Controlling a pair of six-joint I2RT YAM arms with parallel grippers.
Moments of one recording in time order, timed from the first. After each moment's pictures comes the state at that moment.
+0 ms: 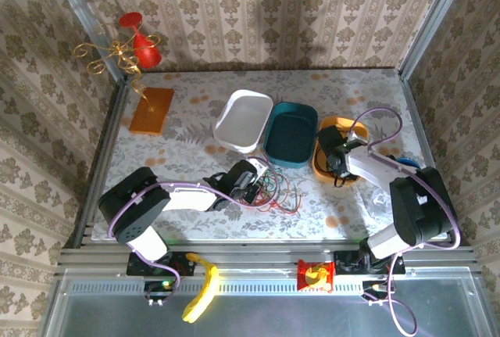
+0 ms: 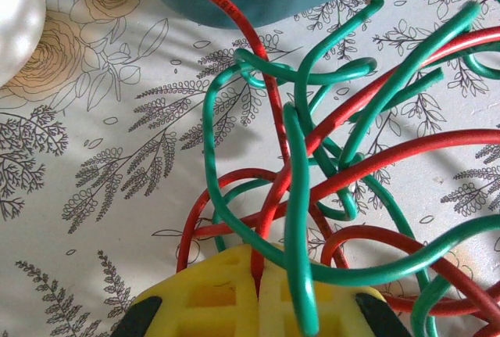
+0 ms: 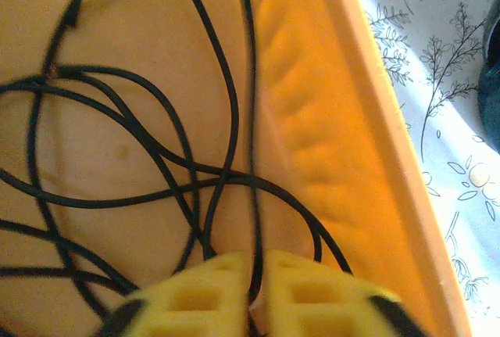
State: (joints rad) left arm -0.97 1.62 0.64 0.17 -0.13 -0.16; right arm 0.32 1.48 0.84 -0.65 0.54 0.86
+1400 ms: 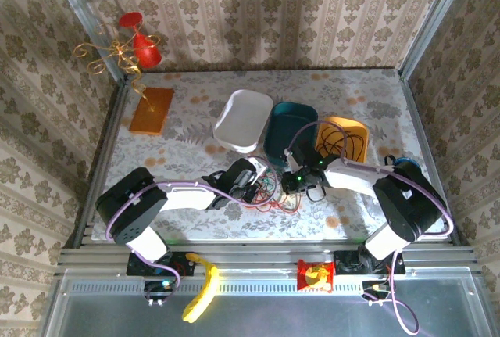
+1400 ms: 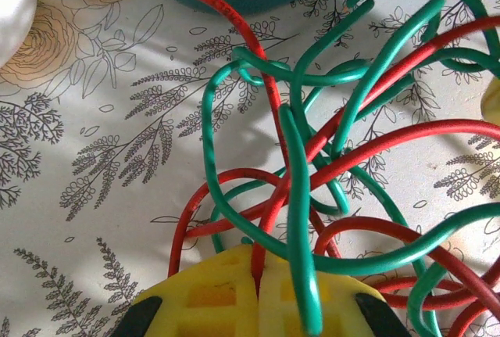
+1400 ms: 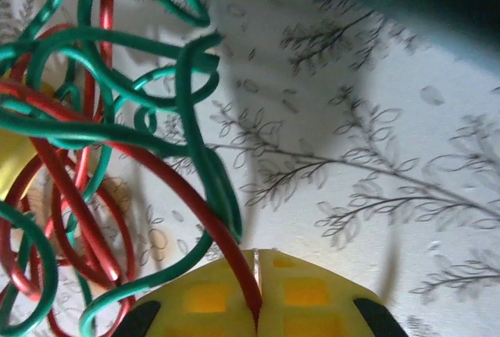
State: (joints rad) left arm -0.95 1.60 0.65 0.11 -0.10 -0.16; right arm 0.57 1.56 0.77 -0.32 -0.22 0.38
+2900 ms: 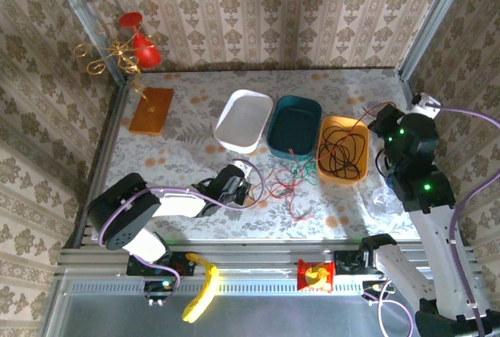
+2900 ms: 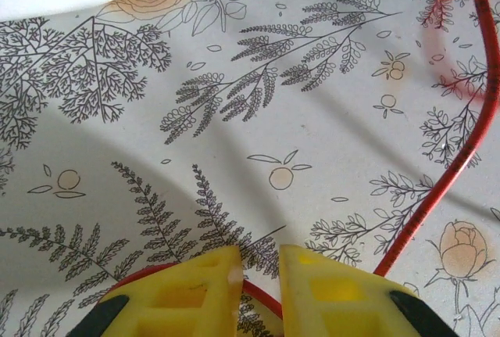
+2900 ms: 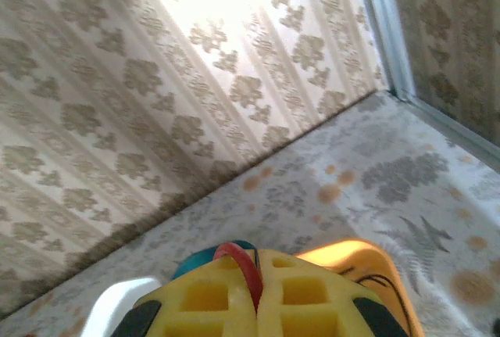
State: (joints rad) left arm -0.92 1.54 0.50 0.24 -0.17 -0.27; right arm 0.11 0.79 1.06 -0.48 0.30 0.56
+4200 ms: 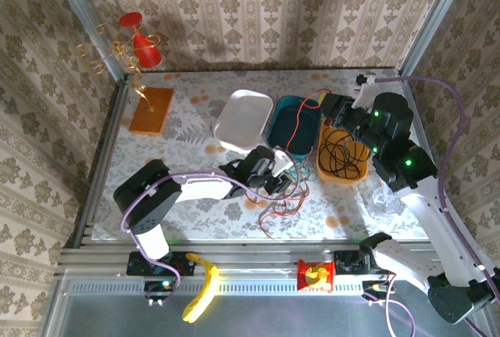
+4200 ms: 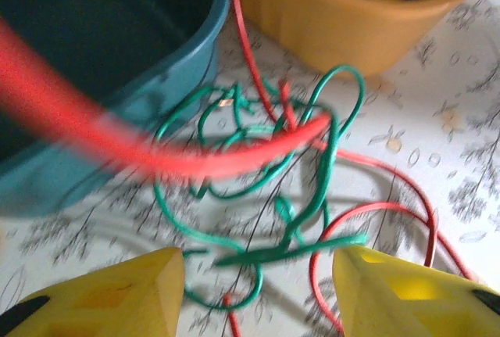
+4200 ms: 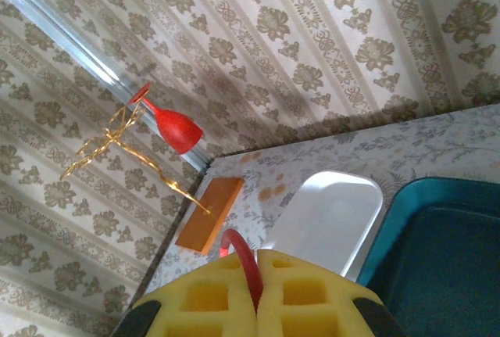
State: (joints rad) left arm -1.01 1.75 0.90 0.19 0.09 0.03; right arm 0.35 0.97 1.17 -0.35 -0.12 0.59
